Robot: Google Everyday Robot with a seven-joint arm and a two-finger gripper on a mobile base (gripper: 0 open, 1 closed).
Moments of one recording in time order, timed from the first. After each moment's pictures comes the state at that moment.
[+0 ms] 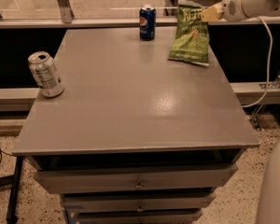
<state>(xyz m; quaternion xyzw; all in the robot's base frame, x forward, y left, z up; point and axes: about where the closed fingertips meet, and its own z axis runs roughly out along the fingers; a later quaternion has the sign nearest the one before) 0.788 -0.236 0.958 -0.26 0.83 0.12 0.49</state>
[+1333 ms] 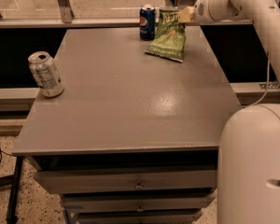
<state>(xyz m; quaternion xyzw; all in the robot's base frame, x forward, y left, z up) 0.857 -0.176 0.924 -0.18 0.84 0.18 0.48</state>
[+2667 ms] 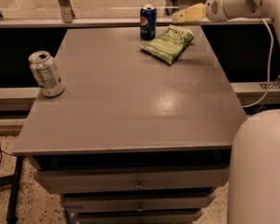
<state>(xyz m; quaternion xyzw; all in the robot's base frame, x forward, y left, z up) 0.834 -0.189 0.939 -0.23 0.83 0.19 0.48</state>
